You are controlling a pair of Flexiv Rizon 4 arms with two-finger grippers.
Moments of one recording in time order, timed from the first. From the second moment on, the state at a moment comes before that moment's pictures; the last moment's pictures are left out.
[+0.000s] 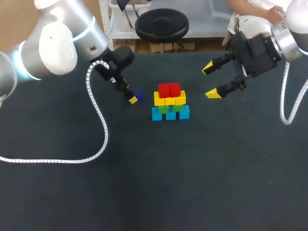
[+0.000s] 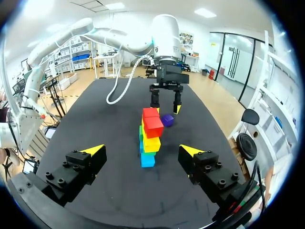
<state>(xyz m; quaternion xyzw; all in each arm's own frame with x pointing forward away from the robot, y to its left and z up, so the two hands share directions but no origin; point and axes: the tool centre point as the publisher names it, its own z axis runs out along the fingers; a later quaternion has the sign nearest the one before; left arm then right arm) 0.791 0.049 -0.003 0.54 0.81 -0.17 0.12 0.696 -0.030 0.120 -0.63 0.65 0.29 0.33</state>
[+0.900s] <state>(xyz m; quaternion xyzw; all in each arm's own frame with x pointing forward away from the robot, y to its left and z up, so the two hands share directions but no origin) 0.806 0.040 -0.004 0.62 0.77 -0.16 0.08 0.696 -0.030 0.120 -0.63 0.64 0.29 0.33</state>
